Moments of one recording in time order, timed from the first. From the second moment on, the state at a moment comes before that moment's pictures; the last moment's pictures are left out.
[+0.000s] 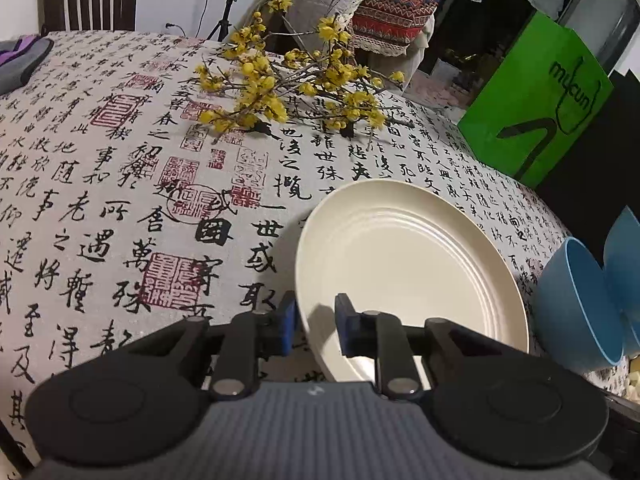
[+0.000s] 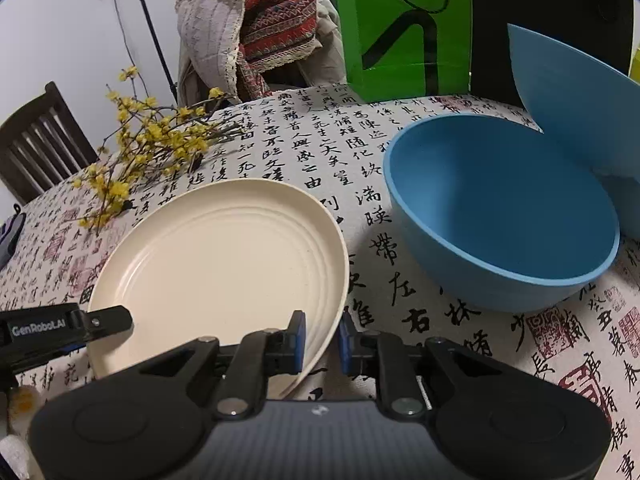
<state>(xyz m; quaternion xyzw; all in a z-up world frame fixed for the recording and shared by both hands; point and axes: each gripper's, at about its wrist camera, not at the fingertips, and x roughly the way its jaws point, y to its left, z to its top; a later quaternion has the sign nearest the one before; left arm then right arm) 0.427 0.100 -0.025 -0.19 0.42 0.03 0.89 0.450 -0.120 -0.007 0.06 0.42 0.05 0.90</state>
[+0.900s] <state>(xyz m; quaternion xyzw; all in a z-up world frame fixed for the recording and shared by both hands) 0.428 0.120 -0.021 -0.17 0.43 0.07 0.88 0.428 -0.109 -0.001 0.08 0.42 0.07 0.90</state>
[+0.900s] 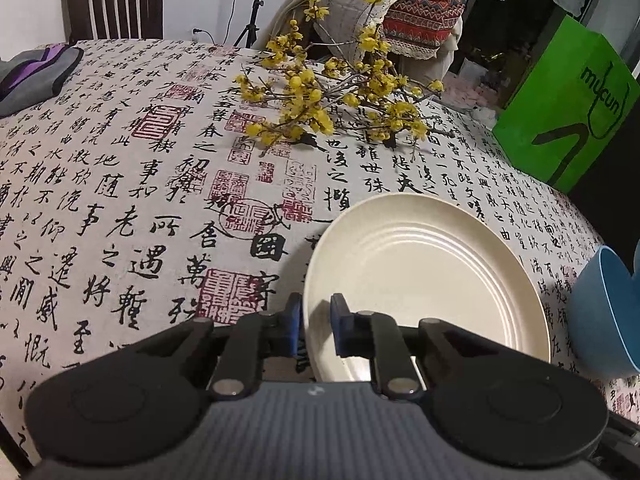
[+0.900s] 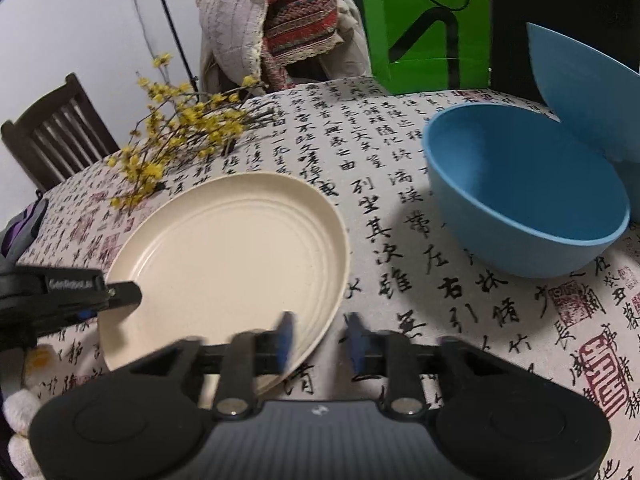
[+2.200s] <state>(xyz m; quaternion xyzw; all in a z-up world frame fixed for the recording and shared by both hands) 0.428 0.115 -0.022 -0.16 0.42 0.08 0.89 0.458 -0.107 -0.007 0.01 0.40 0.11 0.91</state>
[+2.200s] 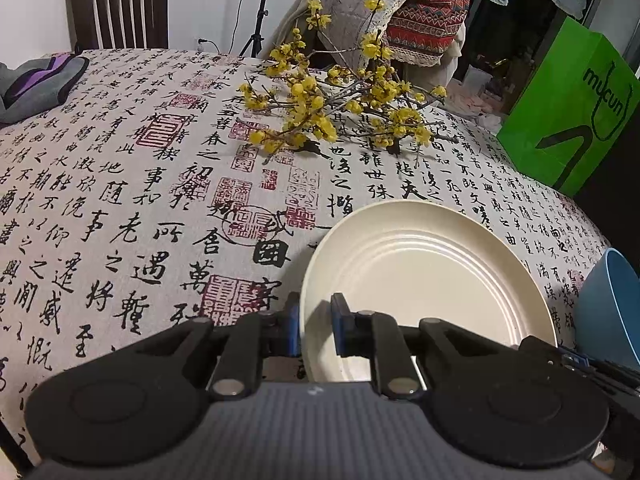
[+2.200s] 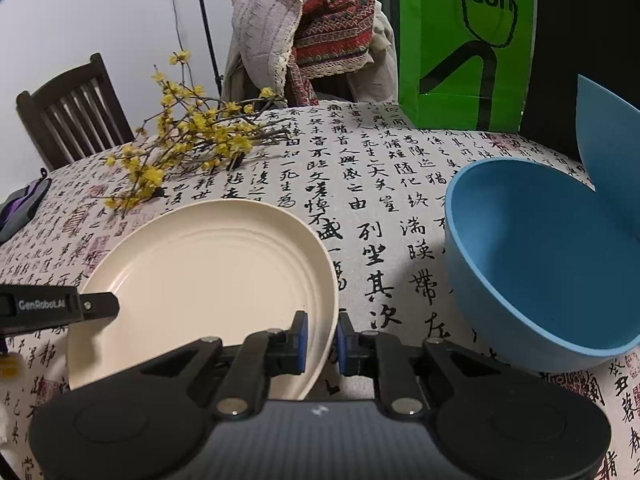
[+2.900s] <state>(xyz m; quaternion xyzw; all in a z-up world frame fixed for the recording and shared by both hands) 0.363 0.115 0.031 -0.12 0.36 0.11 0.92 0.419 -0.106 0.024 0.03 0.34 0.17 0.92</state>
